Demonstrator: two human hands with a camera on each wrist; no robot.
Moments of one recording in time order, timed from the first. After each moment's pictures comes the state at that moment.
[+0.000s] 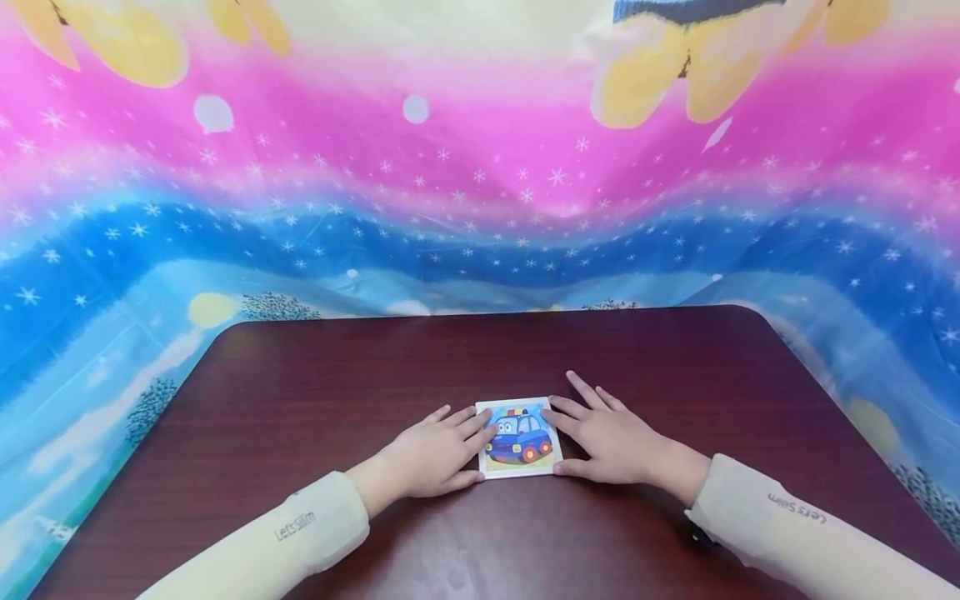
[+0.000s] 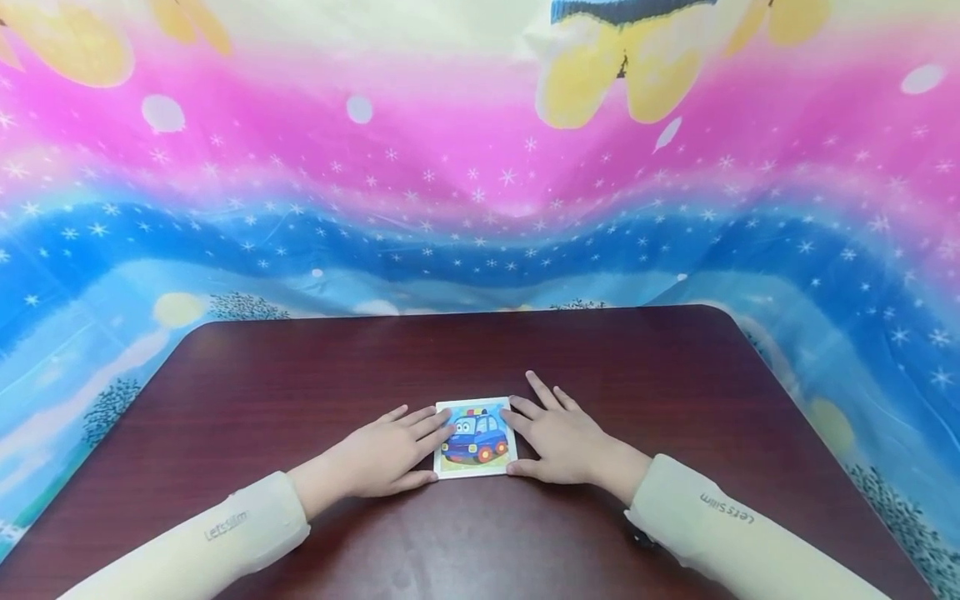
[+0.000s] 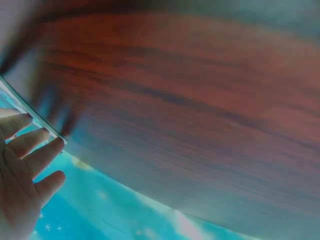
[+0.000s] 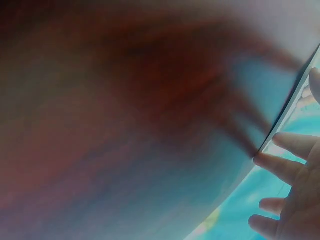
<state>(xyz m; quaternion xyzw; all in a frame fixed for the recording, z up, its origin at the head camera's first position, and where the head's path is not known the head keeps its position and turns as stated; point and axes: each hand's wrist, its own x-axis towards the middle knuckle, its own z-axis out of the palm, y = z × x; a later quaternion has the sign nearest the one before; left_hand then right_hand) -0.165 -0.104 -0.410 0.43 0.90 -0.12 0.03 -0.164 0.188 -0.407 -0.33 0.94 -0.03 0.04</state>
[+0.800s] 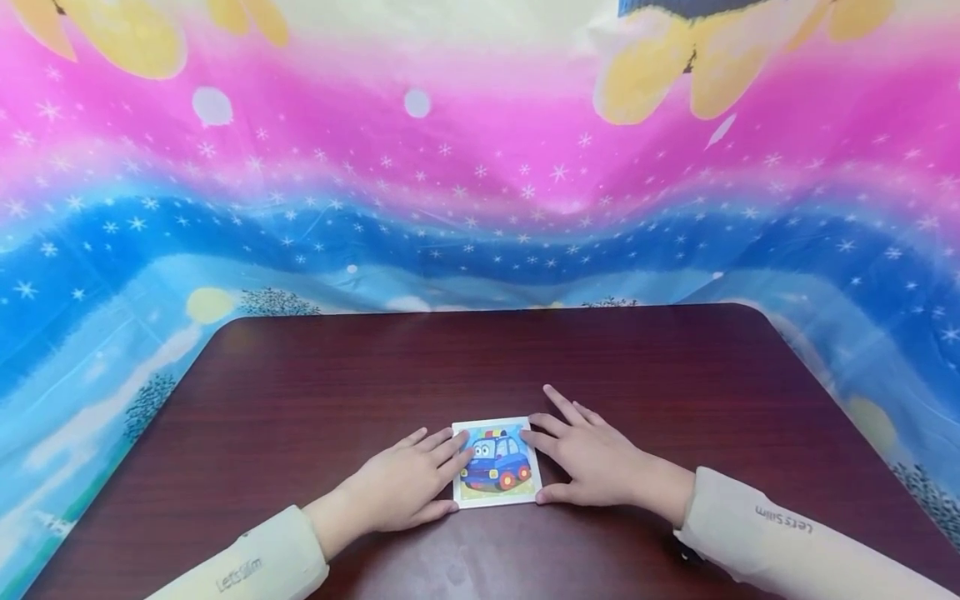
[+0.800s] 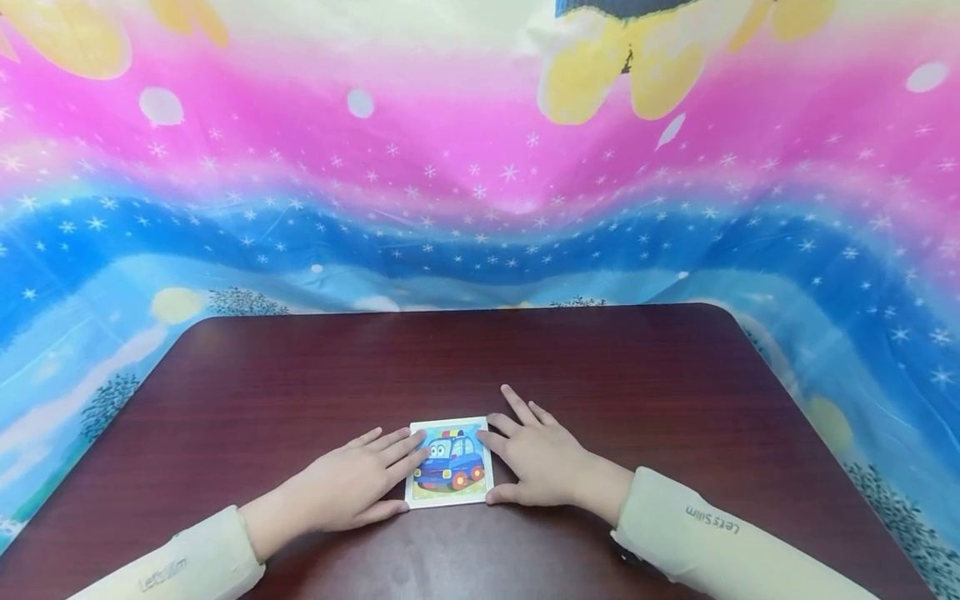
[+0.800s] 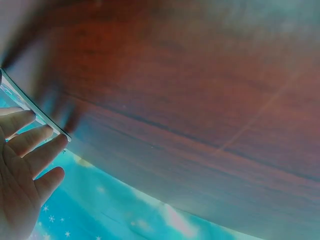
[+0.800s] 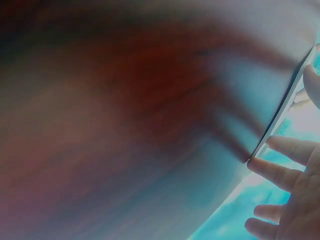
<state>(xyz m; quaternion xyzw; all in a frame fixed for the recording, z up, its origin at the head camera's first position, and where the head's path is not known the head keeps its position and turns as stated) -0.128 -0.136 -0.408 0.44 0.89 -0.12 0.01 -0.143 0.159 -0.405 -0.36 0.93 -0.01 0.04</state>
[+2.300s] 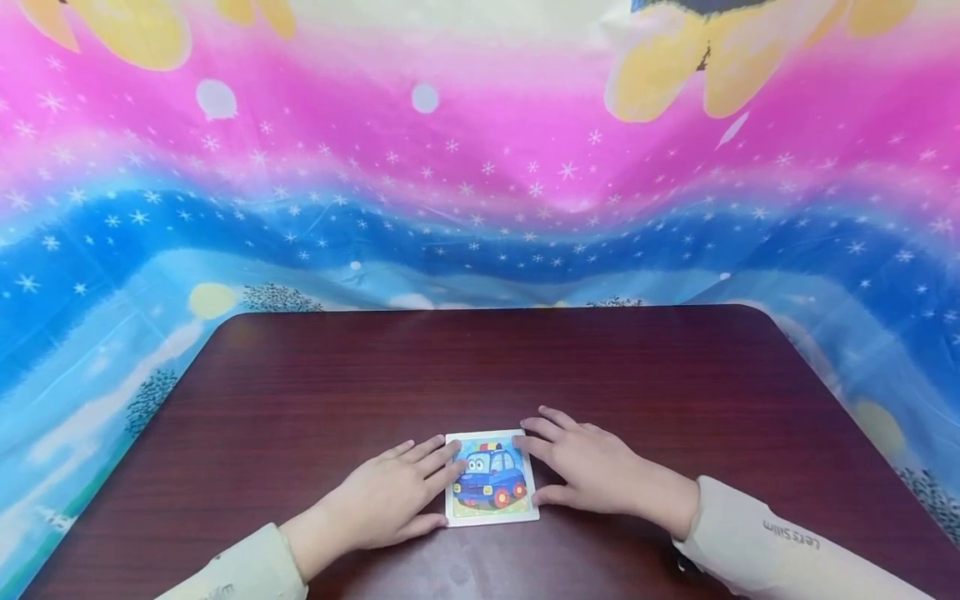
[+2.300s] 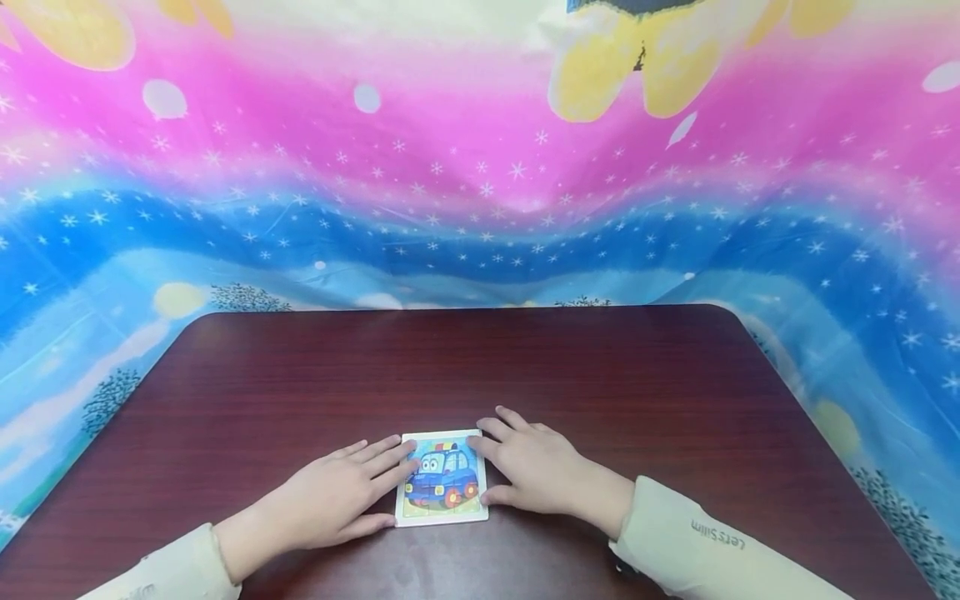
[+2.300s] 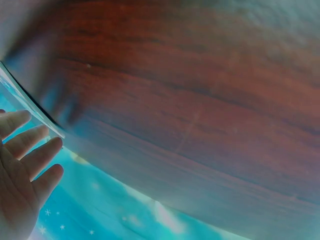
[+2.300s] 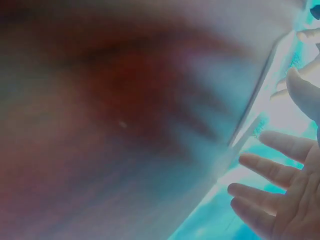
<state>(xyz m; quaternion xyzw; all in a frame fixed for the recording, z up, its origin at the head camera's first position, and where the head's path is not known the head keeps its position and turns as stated) -0.112 -0.154 -0.407 0.43 0.90 -0.10 -0.02 -0.138 0.143 -0.390 -0.39 0.92 -0.01 0.05</state>
